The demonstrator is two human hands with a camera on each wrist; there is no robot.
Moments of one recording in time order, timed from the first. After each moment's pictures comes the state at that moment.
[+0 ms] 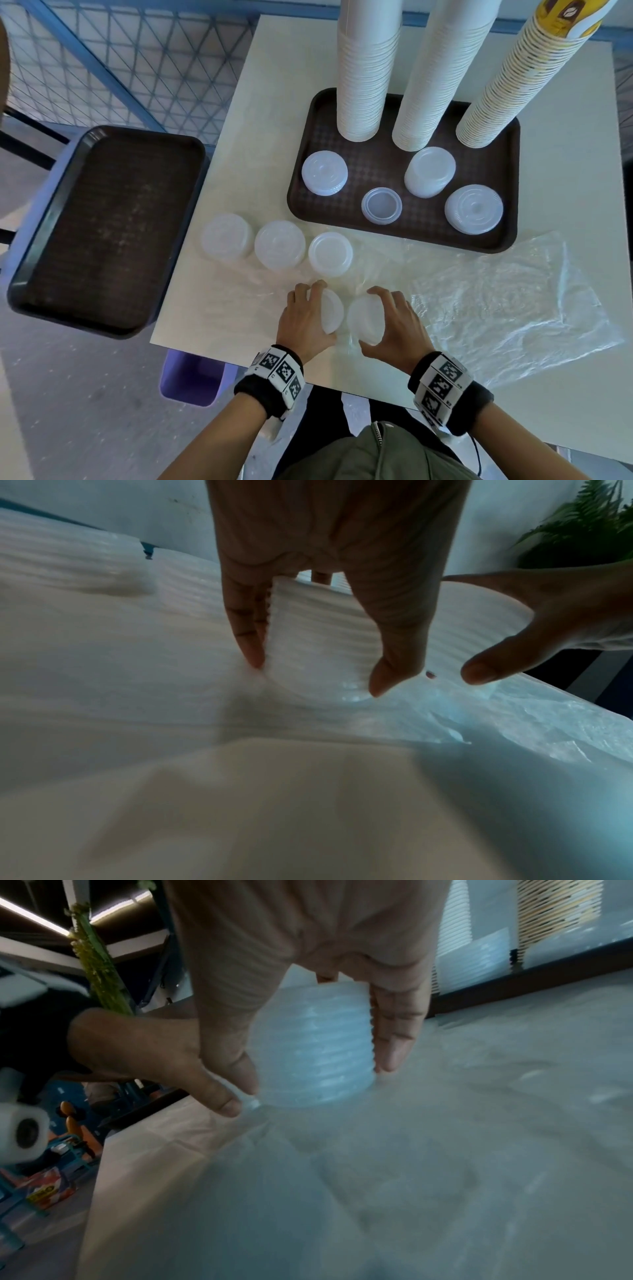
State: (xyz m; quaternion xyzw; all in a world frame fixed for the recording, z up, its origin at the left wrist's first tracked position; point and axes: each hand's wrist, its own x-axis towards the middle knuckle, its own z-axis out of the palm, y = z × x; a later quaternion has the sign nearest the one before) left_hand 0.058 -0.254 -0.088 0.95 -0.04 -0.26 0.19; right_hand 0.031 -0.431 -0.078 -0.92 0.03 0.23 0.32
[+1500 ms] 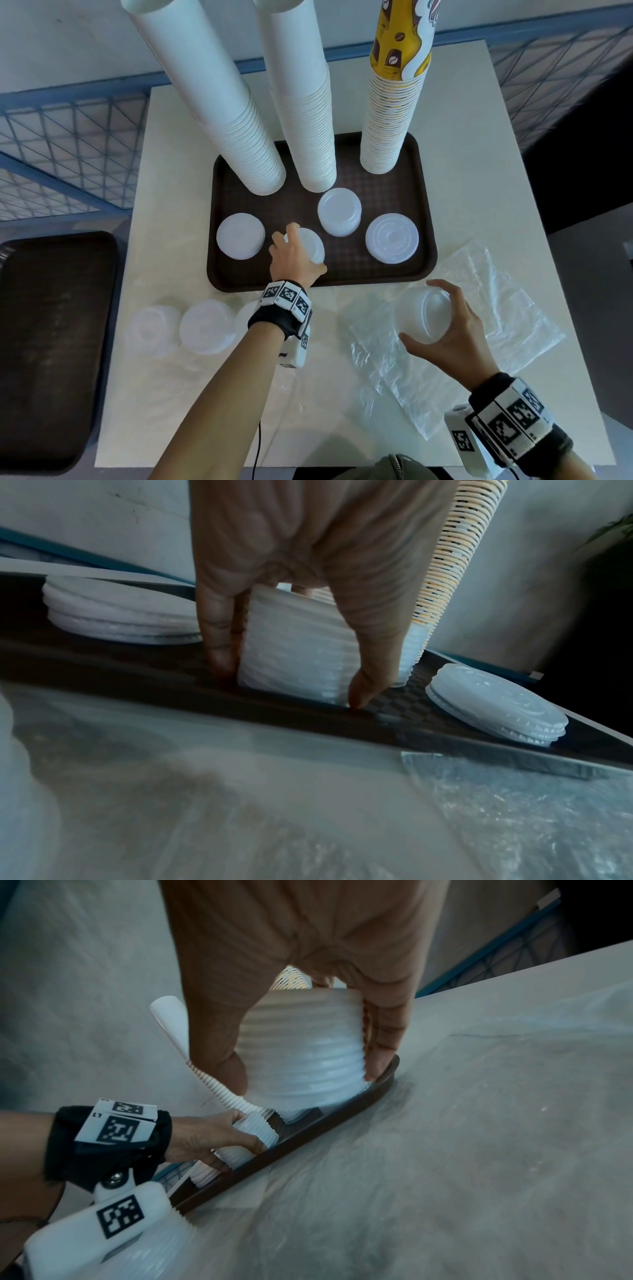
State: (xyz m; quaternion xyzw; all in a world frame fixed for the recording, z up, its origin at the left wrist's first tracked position) left_hand 0.232 -0.409 -0.081 0.96 0.02 -0.21 0.20; right_hand 0.045 -0.583 -0.044 -0.86 0.25 0.01 0.45
